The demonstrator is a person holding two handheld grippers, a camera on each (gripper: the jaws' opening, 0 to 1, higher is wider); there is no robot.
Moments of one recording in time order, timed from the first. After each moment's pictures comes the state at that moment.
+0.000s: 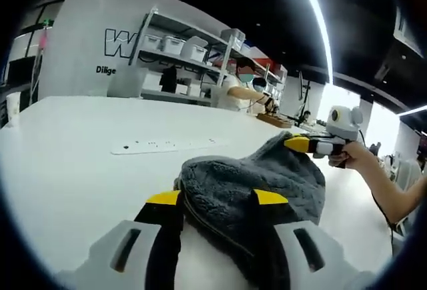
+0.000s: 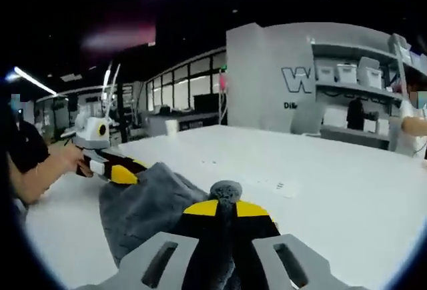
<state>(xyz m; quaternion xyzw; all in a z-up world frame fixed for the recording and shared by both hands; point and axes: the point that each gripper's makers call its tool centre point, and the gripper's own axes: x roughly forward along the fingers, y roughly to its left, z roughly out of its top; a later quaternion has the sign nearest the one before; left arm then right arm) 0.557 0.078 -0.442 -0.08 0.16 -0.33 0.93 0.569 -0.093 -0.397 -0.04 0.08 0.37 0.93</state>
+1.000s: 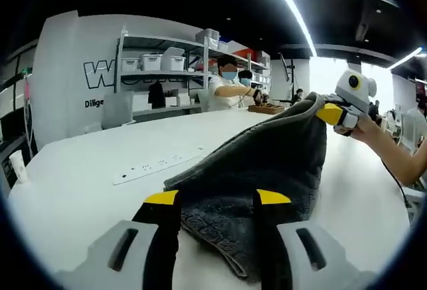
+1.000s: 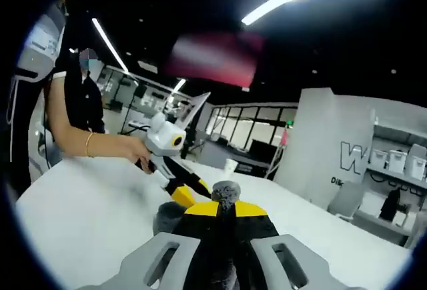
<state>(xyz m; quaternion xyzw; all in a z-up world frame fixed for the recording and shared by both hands) 0.524 0.063 -0.415 0.05 0.11 -0.35 0.93 0.461 -0.056 -0.336 -0.16 -0.11 0.53 0.82</state>
